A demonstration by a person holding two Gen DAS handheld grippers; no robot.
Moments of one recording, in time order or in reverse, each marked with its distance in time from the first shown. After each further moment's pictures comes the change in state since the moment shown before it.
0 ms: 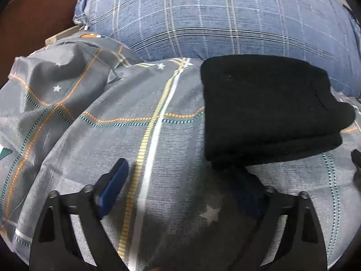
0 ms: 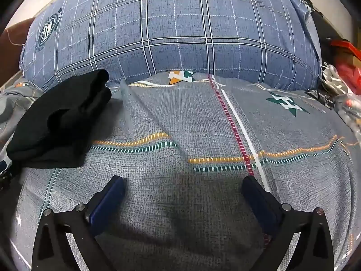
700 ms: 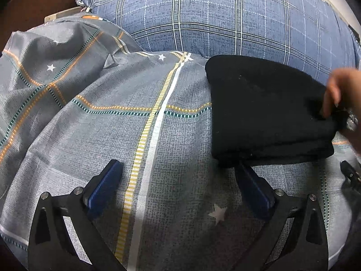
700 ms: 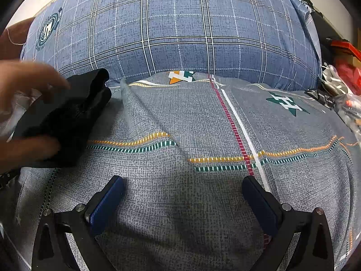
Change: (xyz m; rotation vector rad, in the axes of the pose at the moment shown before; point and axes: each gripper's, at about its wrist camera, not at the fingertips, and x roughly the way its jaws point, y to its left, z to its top) left arm 0.009 0.028 -0.005 -0.045 0.030 -0.118; right arm 0.001 0.002 0.000 0.019 0.005 -0.013
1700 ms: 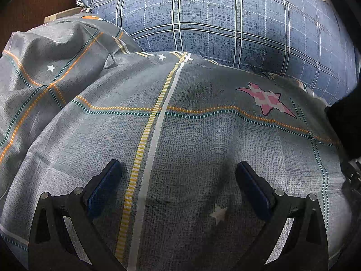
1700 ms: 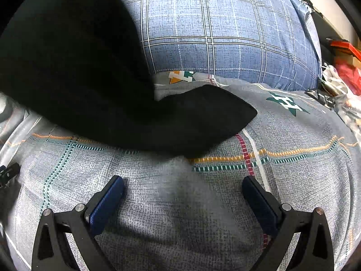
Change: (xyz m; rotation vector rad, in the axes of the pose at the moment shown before) left arm 0.012 -0.033 0.005 -0.065 -0.008 0.067; right arm -0.003 0.003 -0.001 0.001 0.005 0.000
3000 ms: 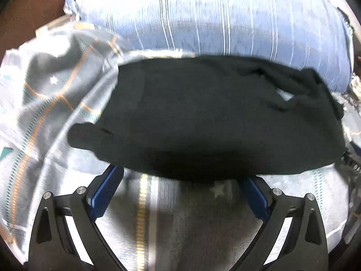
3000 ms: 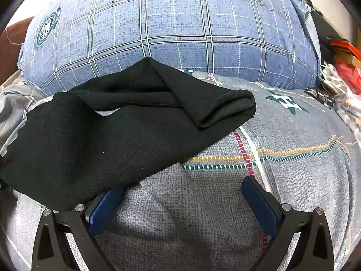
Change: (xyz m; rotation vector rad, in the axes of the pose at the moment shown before) left arm -0.032 0.004 0.009 0.102 0.029 -0.014; right arm 0.000 -0.002 0.003 0.011 0.015 -0.009
